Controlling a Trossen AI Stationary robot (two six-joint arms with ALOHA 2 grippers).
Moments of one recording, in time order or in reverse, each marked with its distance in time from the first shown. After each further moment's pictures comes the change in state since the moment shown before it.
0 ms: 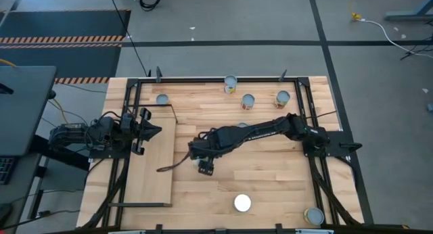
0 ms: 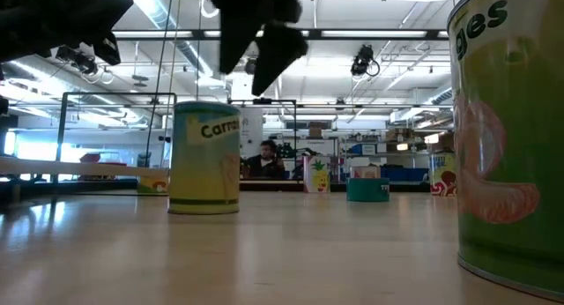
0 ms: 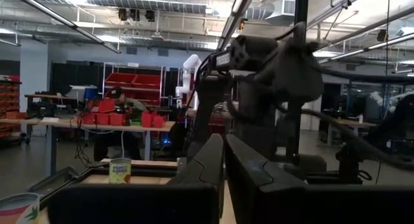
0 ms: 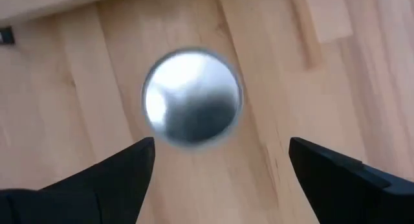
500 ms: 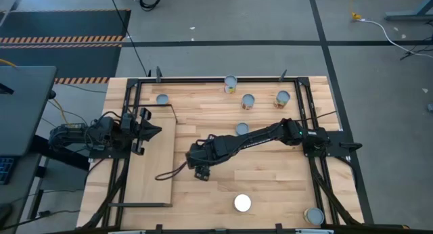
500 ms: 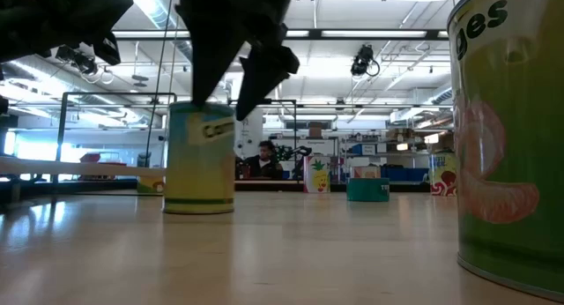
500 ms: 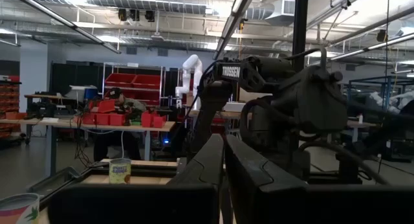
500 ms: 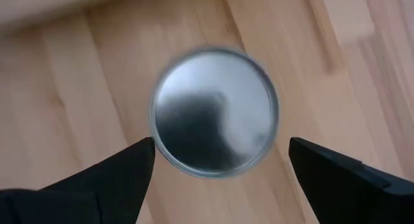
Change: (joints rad) left arm 0.000 0.000 0.000 -0.001 0.000 0.000; right arm 0.021 0.073 -0.002 0.123 0.053 0.052
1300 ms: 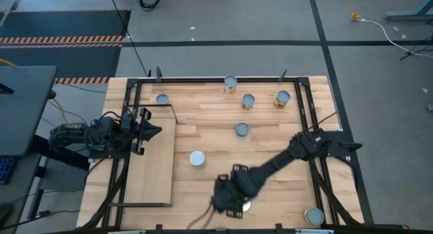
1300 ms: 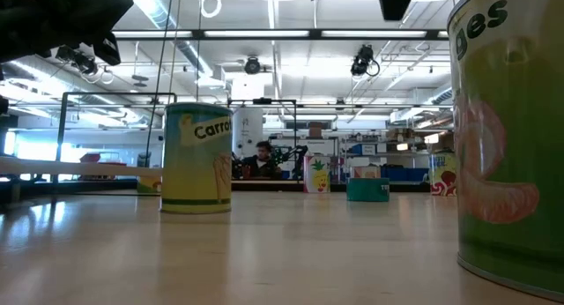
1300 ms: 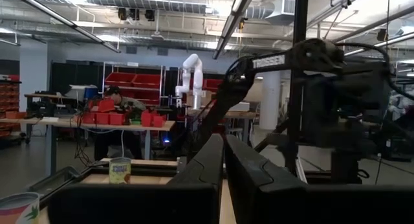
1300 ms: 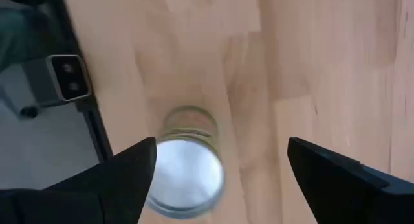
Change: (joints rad) left arm 0.000 0.000 0.000 -0.001 0.000 0.000; right arm 0.313 -0.039 0.118 -0.401 -0.143 0.206
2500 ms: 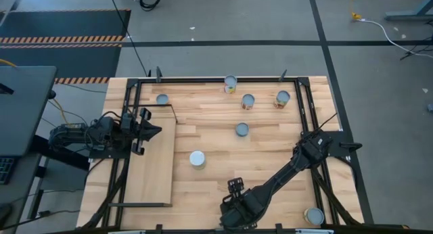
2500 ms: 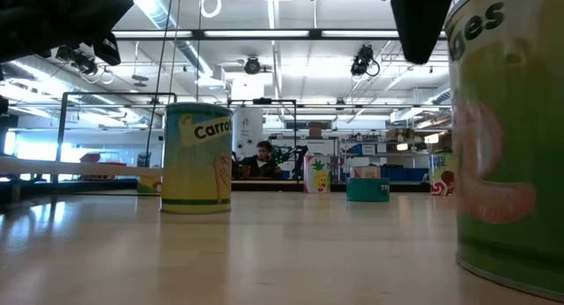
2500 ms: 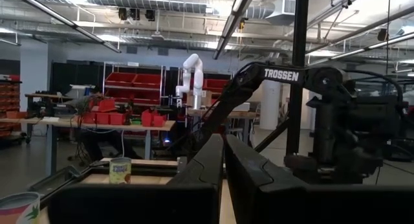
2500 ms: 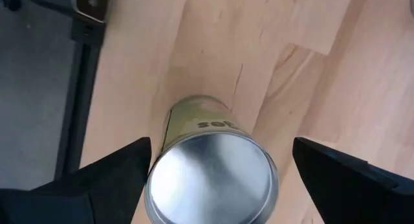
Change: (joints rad) left arm 0.000 0.000 0.000 -0.001 0.000 0.000; right arm 0.087 0.001 -0.190 0.163 0.045 -0.369
